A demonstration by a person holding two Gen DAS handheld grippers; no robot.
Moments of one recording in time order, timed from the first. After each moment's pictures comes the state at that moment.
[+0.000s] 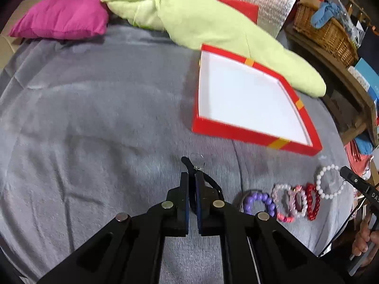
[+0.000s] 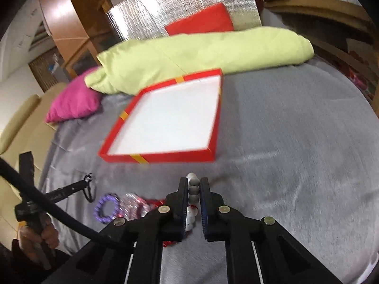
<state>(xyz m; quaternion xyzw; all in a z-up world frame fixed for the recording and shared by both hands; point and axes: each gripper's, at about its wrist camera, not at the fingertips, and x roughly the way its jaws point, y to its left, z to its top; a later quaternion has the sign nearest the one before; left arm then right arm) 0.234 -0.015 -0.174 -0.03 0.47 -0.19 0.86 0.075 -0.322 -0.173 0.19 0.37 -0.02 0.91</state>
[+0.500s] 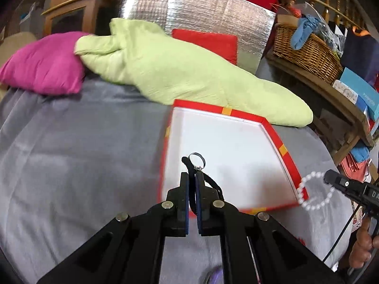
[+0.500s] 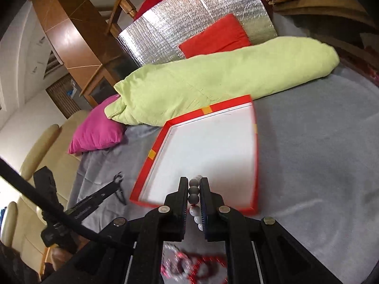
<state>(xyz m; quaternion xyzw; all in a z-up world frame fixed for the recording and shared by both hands) 0.279 -0.068 -0.132 -0.02 0.36 -0.23 0.91 0.136 -0.321 -0.145 0.26 0.31 0.04 0.91</state>
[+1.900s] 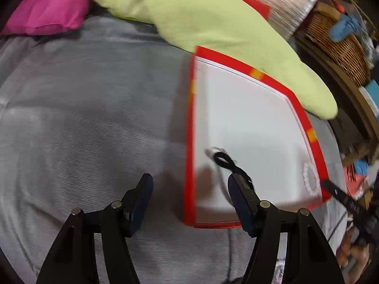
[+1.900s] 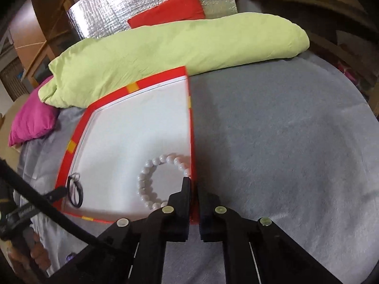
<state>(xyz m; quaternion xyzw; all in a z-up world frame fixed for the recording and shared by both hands) 0.312 -0.060 -0.195 -0.06 0.50 -0.21 0.84 0.179 -0.360 -0.200 0.20 0.41 -0.11 0.88</state>
